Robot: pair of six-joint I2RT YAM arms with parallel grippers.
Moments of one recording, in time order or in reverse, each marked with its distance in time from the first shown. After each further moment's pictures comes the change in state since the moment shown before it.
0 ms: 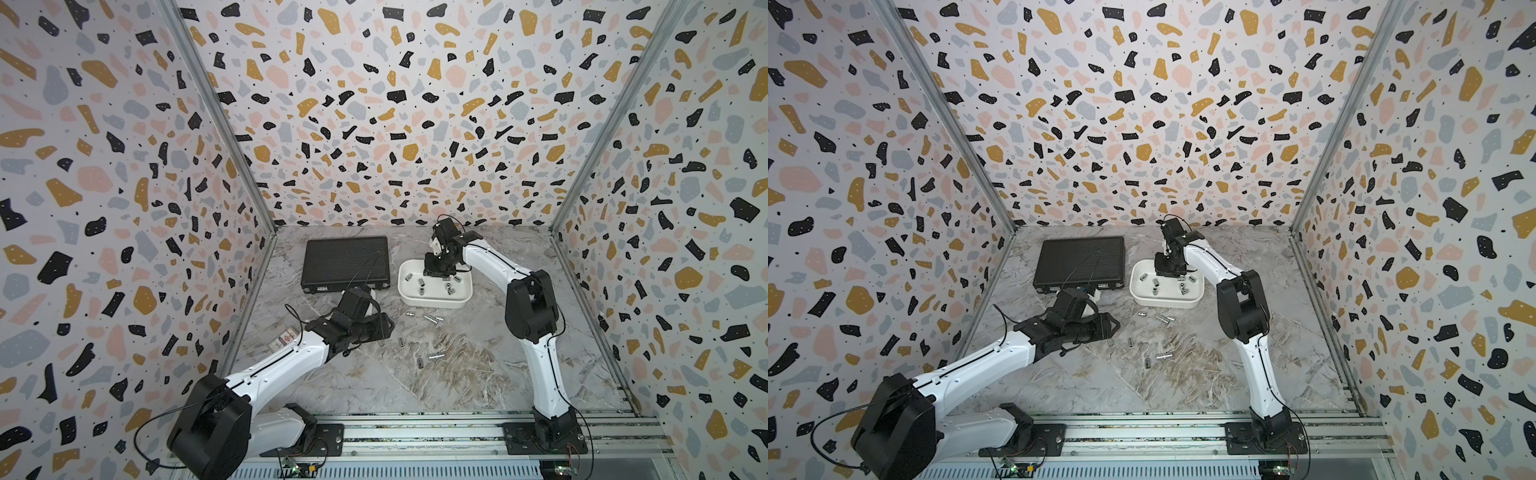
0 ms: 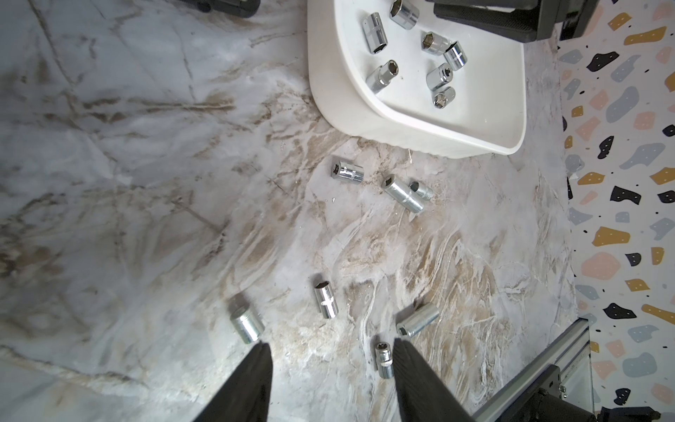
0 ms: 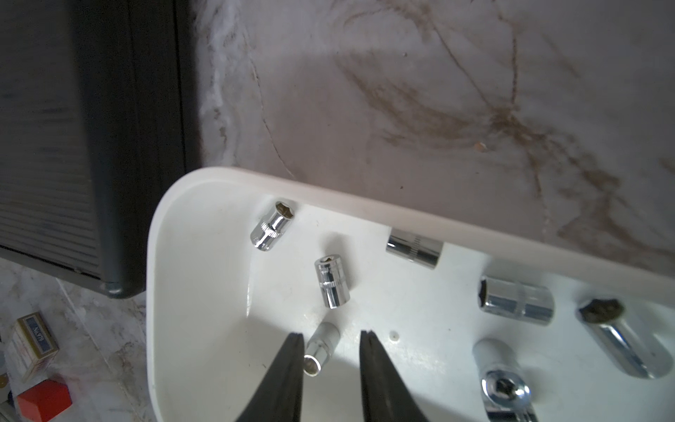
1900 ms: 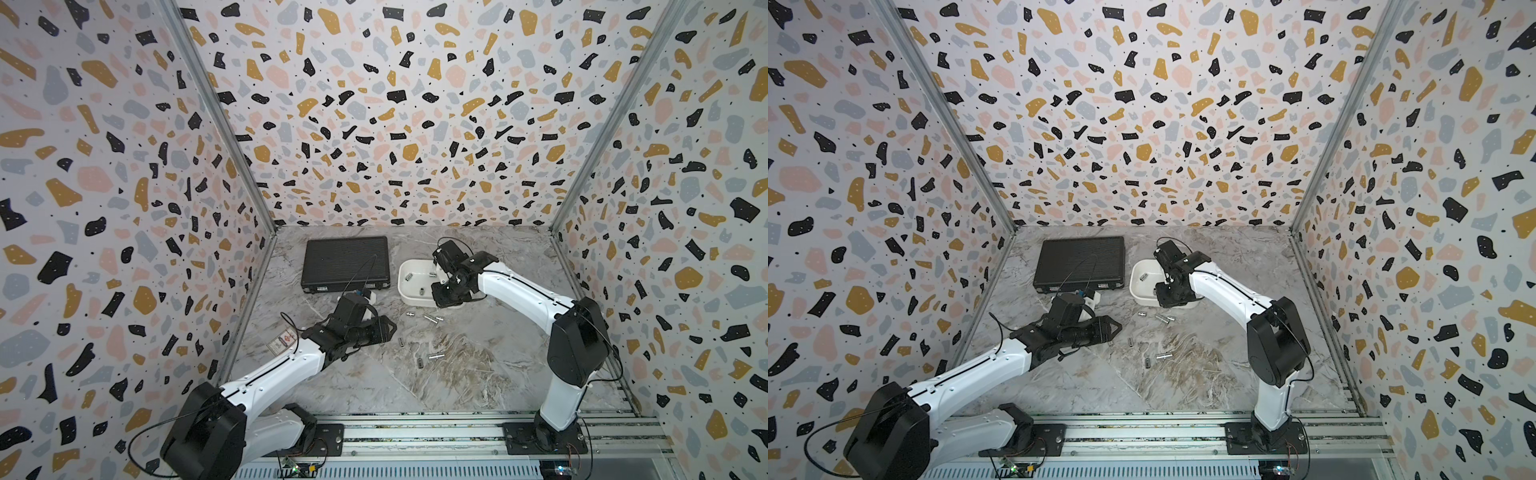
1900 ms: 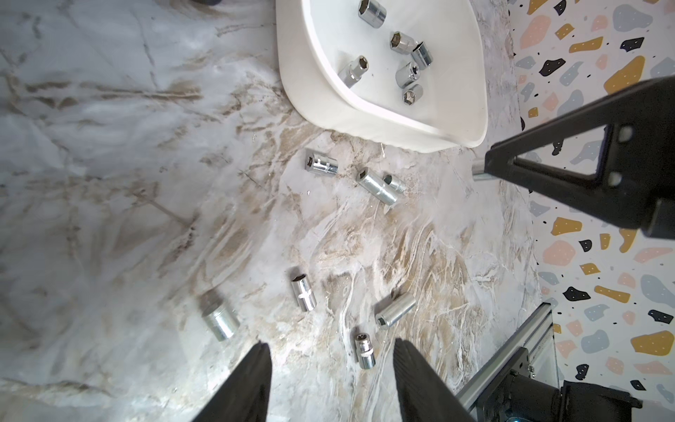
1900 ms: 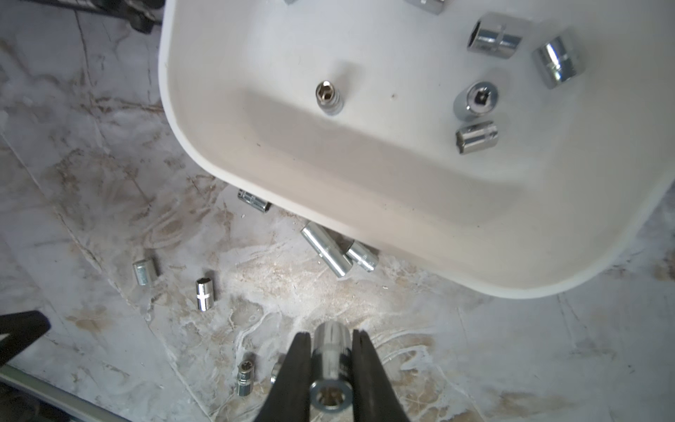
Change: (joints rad) left arm 0.000 -0.047 -0.060 0.097 0.068 -0.021; right arm 0.144 -0.440 -0.426 -0.102 0.175 -0.078
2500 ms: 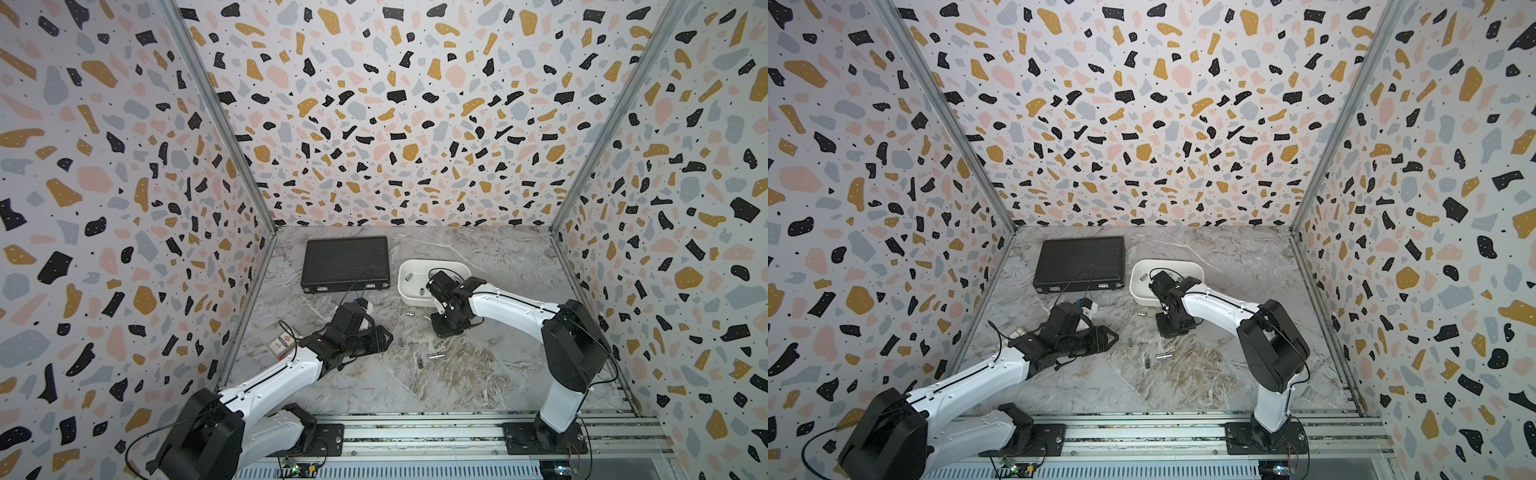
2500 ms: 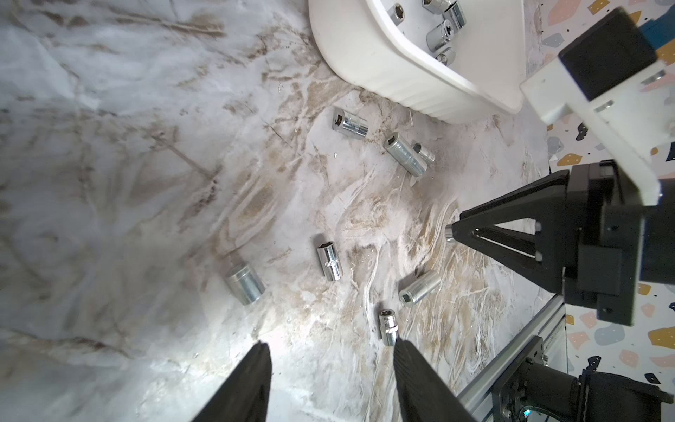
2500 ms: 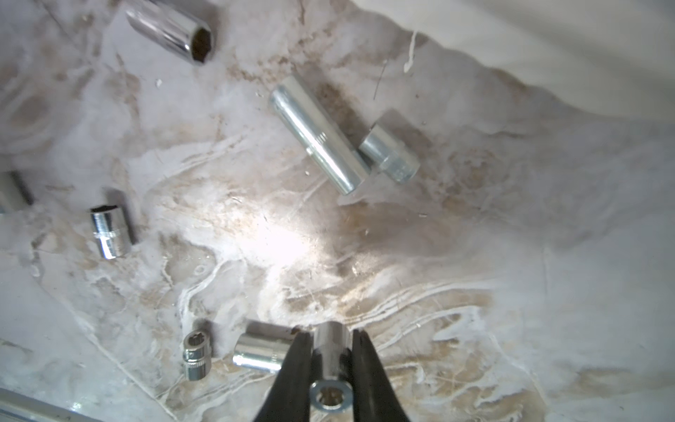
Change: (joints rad) left arm 0.000 -0.047 -0.104 0.007 0.008 -0.012; right arm 0.109 -0.039 -0.278 0.063 0.000 0.055
